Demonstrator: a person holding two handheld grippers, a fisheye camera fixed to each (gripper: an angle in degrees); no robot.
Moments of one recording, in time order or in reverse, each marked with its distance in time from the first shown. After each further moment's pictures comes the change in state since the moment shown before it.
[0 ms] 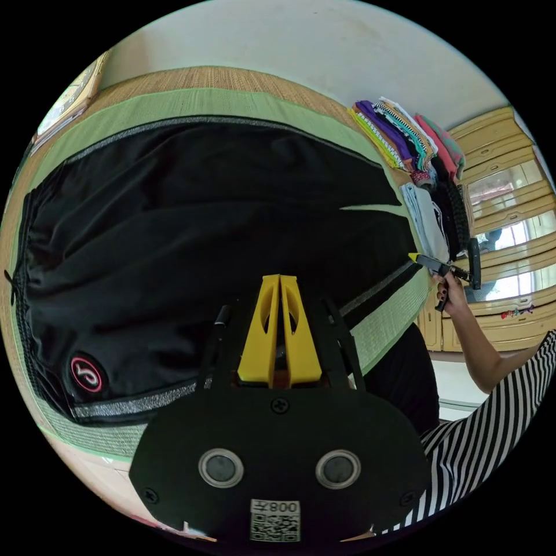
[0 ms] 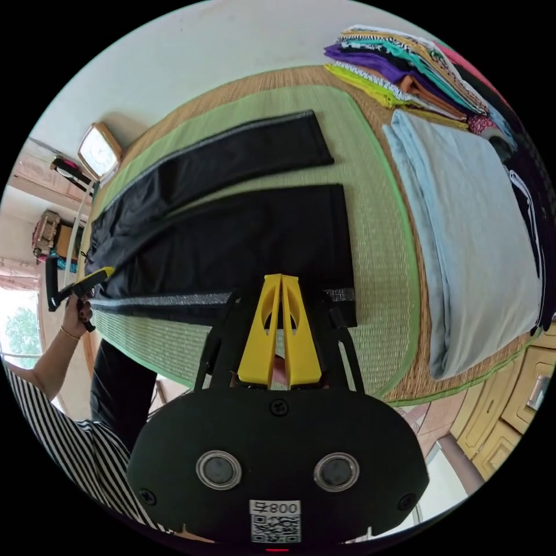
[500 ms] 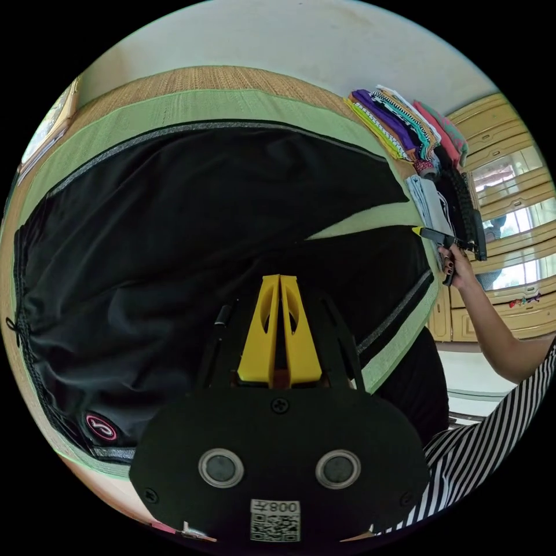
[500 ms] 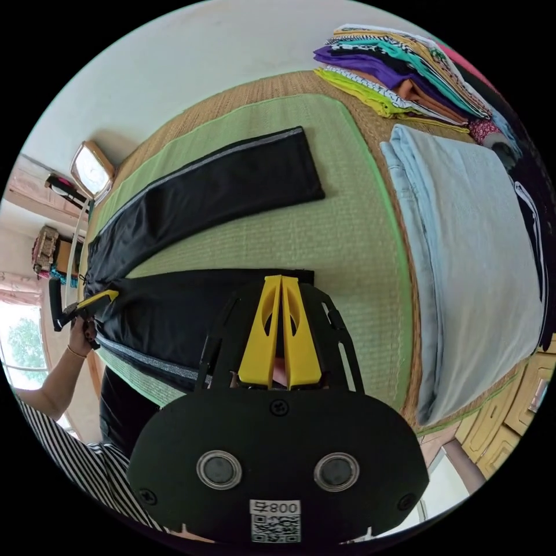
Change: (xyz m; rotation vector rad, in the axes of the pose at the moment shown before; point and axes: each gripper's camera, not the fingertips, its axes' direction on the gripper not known) left arm 0.004 -0.071 0.021 0.012 -0.013 0.082; right arm 0.027 -0.081 0.020 0.022 0.024 0.053
